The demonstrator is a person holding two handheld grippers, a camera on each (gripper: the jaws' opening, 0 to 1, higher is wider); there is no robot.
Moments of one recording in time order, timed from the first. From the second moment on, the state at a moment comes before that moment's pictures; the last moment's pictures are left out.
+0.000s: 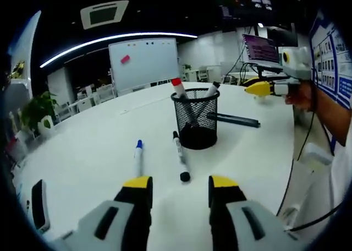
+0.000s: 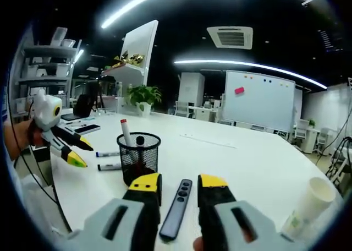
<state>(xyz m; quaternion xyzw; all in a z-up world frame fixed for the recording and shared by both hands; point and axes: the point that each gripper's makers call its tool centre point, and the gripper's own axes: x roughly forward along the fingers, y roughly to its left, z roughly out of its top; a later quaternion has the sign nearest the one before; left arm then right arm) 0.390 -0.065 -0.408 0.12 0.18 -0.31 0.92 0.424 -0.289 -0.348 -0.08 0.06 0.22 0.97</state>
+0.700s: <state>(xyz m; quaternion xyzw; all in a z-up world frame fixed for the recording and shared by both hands) 0.400 -0.063 -0.411 0.11 0.19 -0.29 0.93 0.424 -0.291 -0.350 -0.08 0.06 0.22 0.97</state>
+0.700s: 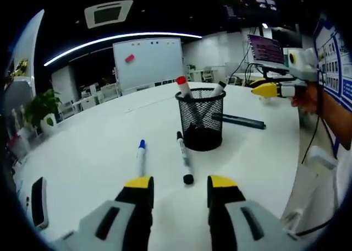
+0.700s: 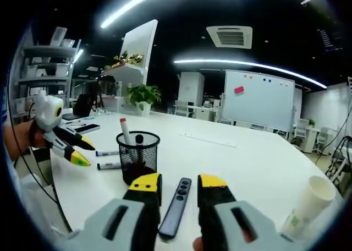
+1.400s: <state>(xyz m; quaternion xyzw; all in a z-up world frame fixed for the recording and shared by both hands) 0.408 -0.058 -0.420 0.11 0.19 -0.27 0.94 0.423 -0.290 -0.351 -0.08 0.06 0.22 0.97</state>
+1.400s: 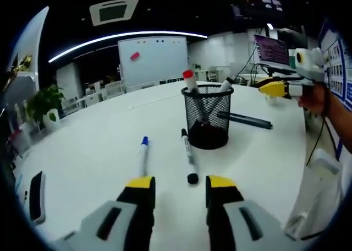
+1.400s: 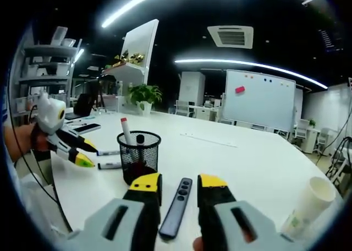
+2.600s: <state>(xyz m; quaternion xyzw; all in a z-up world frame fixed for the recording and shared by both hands) 0.418 -0.070 -0.434 0.11 0.20 -0.28 0.94 0.422 -0.295 -0.351 -0.08 0.06 0.21 0.97</state>
